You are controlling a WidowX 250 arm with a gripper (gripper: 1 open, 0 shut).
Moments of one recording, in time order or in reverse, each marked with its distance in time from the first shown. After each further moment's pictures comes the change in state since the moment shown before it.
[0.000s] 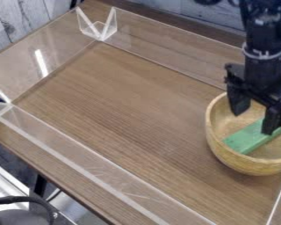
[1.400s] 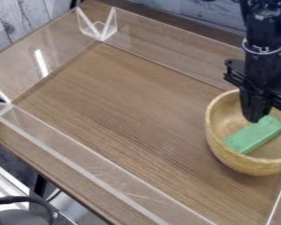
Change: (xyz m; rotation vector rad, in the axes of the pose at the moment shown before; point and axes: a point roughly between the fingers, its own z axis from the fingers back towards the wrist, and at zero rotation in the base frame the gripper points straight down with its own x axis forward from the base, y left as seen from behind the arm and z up) arm 0.002 0.007 -0.010 0.006 0.028 0.006
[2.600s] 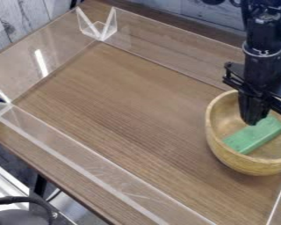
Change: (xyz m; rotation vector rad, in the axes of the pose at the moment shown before) arm 0.003 0.004 -0.008 -0.006 0.035 0.008
